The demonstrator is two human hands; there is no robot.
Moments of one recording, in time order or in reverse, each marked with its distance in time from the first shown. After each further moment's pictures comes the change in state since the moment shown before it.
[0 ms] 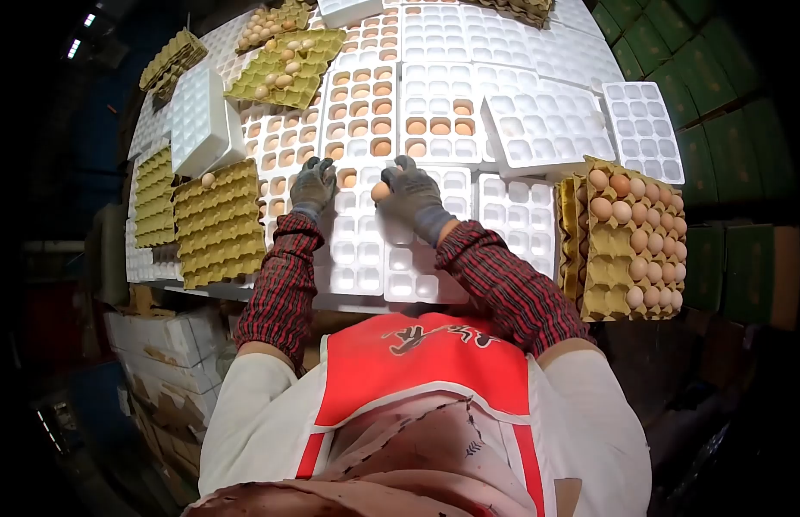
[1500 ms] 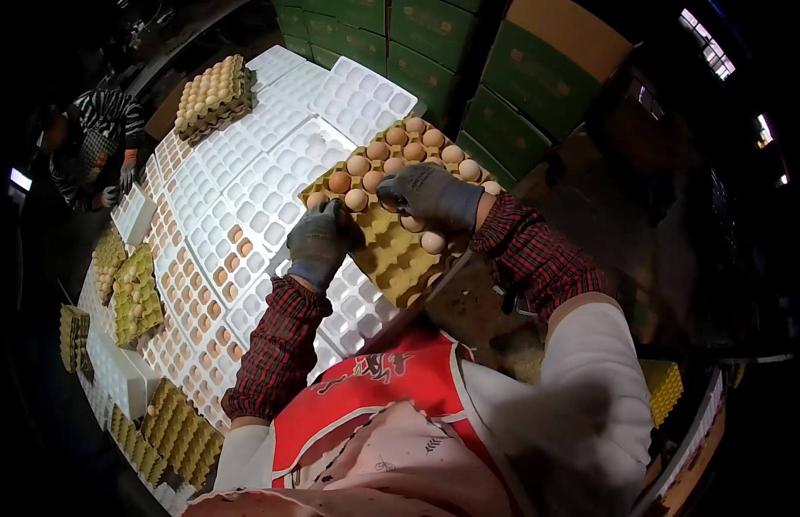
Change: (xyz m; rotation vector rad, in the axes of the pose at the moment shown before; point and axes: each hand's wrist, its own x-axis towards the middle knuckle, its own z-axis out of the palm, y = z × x) left_hand -0.071 0.486 -0.015 -0.103 -0.210 0.814; right_hand -0.289 0.198 -0.299 -0.261 0.222 0.083
